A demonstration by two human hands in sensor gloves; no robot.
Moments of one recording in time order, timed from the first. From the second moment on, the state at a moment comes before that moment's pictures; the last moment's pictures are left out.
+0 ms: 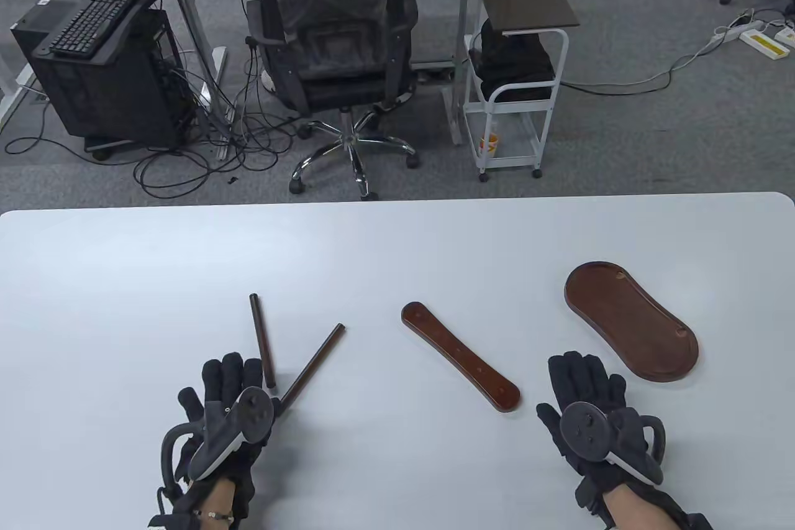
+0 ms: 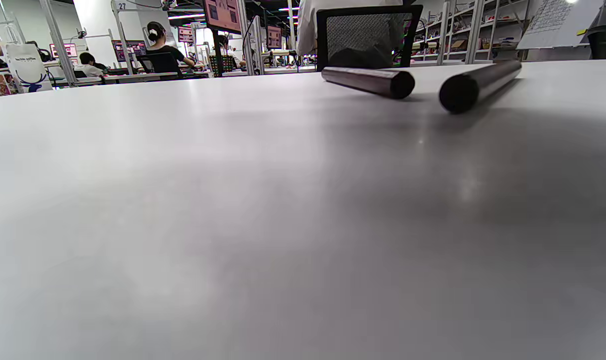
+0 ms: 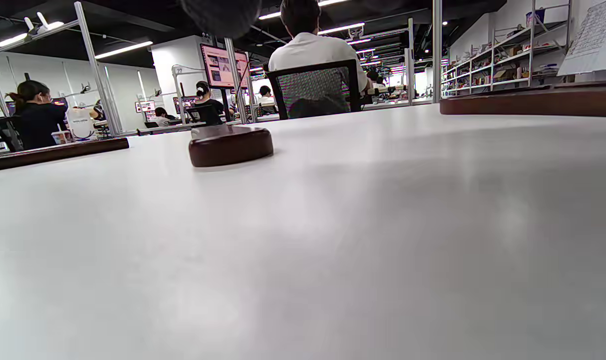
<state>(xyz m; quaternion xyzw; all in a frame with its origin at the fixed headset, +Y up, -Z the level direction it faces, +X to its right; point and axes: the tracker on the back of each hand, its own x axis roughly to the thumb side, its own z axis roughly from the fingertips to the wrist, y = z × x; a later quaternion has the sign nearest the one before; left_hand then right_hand) -0.263 -0.748 -0.293 -0.08 0.04 -0.02 1.00 0.233 -0.746 -0.270 0.07 -0.03 0.99 0.07</state>
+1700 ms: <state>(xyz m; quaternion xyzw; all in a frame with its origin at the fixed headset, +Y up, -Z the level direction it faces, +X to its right) -0.256 -0.752 -0.298 -0.10 0.04 0.02 0.99 0.121 -0.759 -0.351 0.04 0.11 0.99 -0.02</state>
